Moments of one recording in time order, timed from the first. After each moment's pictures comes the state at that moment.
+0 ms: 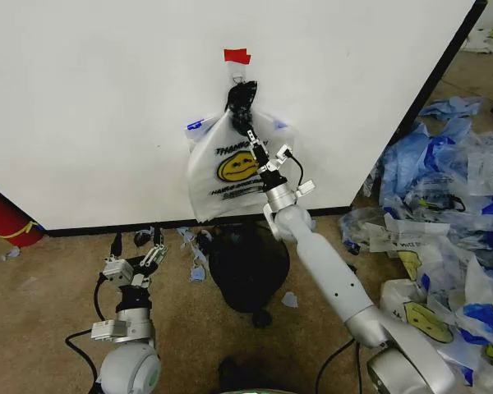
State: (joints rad) left arm 1.45 -1.18 -0.36 -1.99 -0.39 -0.50 -0.36; right arm -0.49 1.44 0.01 1.23 1.49 0.15 -0.65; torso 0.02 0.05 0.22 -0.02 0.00
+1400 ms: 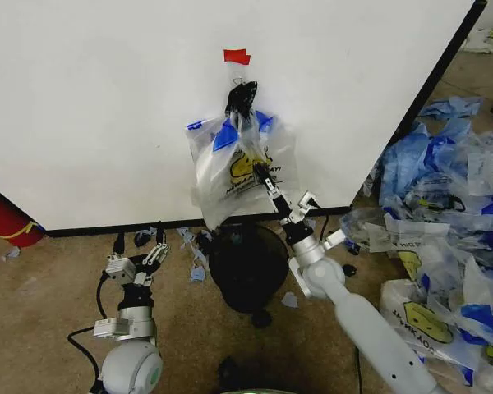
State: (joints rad) left arm 1.44 -1.18 -0.35 -1.99 -0.39 -0.50 -0.36; right arm -0.86 1.19 0.01 1.64 1.51 0.17 -0.59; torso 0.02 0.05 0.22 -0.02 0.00
